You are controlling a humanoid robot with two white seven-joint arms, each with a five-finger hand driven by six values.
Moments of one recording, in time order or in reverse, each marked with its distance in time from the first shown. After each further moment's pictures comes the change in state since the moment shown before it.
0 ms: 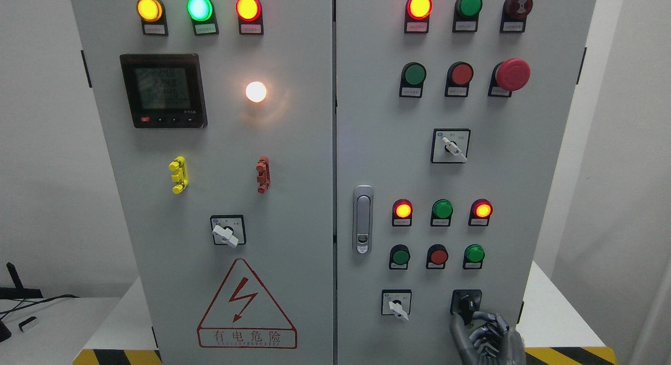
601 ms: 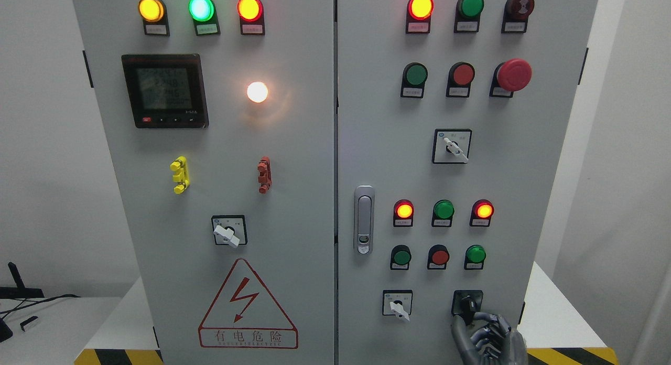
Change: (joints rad) left arm 0.000 0.000 0.000 0.000 0.000 0.000 0.000; right arm 0.008 -0.006 -0.003 0.000 0.006 -0.004 0.005
